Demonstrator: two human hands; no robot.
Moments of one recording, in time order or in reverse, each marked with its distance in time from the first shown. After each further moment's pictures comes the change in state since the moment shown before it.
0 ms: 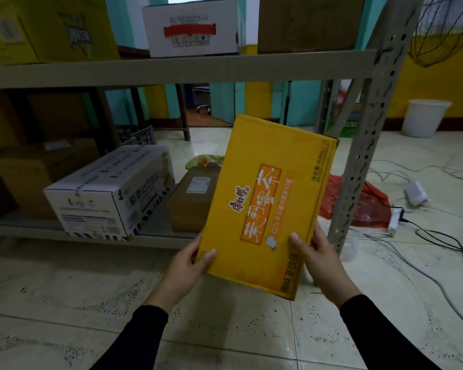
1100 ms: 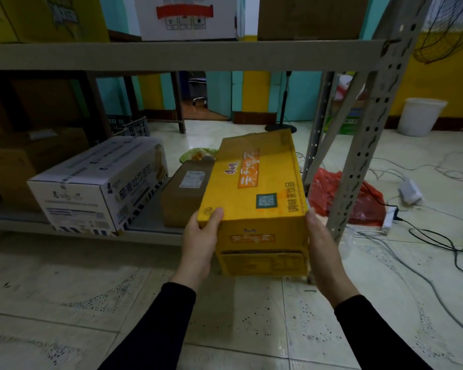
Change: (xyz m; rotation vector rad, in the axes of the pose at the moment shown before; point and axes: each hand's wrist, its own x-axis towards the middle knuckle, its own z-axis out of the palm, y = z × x) left_hand 0.043 0.049 0.055 -0.352 0.402 -0.135; right_hand 0.002 -0.023 0.012 -0.067 0.081 -0.090
